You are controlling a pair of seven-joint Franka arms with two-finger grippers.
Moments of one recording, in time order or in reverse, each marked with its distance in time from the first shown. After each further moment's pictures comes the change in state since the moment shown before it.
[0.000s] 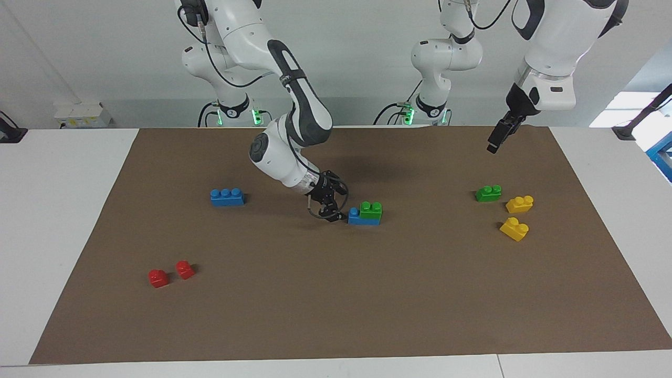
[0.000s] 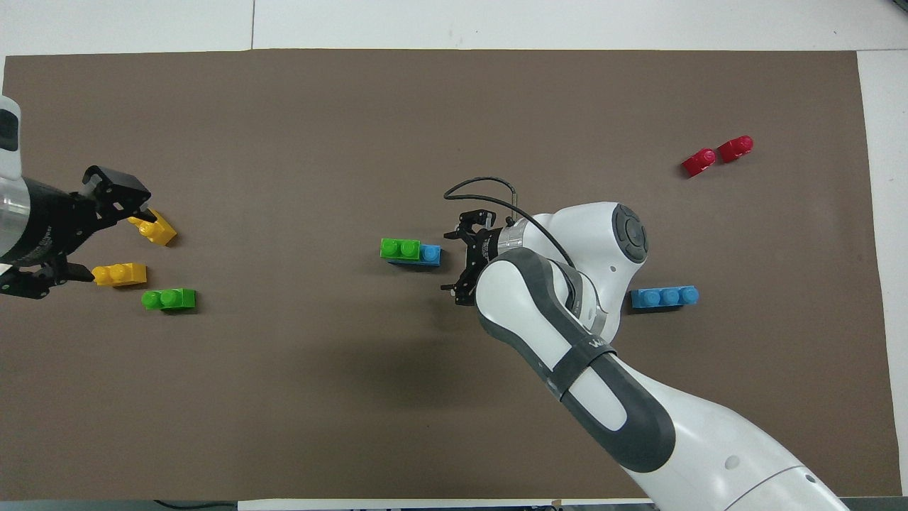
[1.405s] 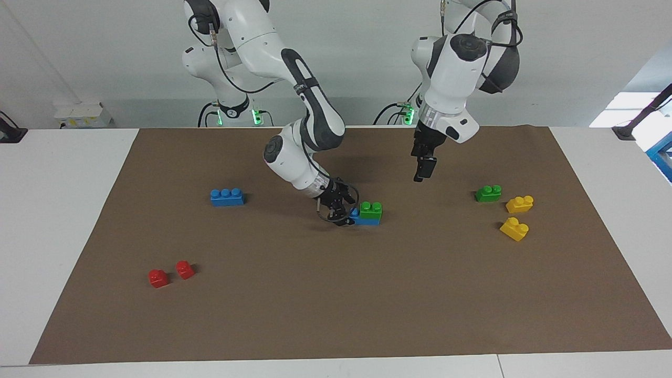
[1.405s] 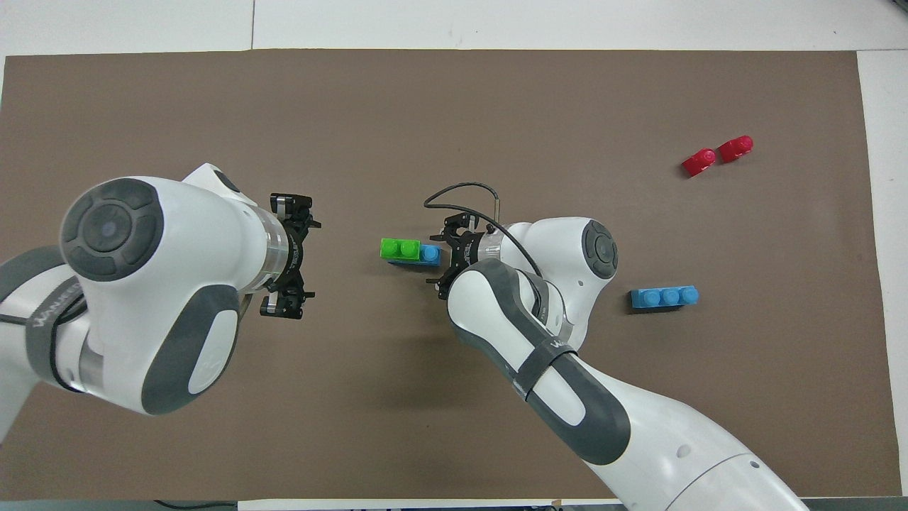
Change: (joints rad) left arm -0.293 0.076 -0.004 -0.249 -0.078 0.408 -0.926; right arm 0.055 0.068 0.000 0.028 0.045 0.114 -0.050
